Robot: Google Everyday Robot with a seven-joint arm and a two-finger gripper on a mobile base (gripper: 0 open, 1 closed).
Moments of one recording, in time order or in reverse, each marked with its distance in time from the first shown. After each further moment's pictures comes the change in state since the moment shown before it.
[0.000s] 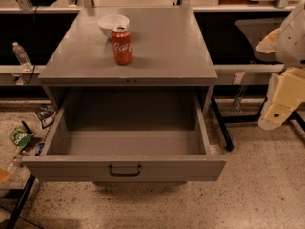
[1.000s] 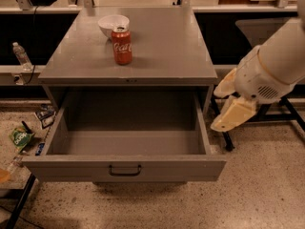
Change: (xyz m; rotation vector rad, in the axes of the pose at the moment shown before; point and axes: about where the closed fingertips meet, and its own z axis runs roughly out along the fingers) arm -0.040 0.016 0.082 -0.054 -0.178 -0.009
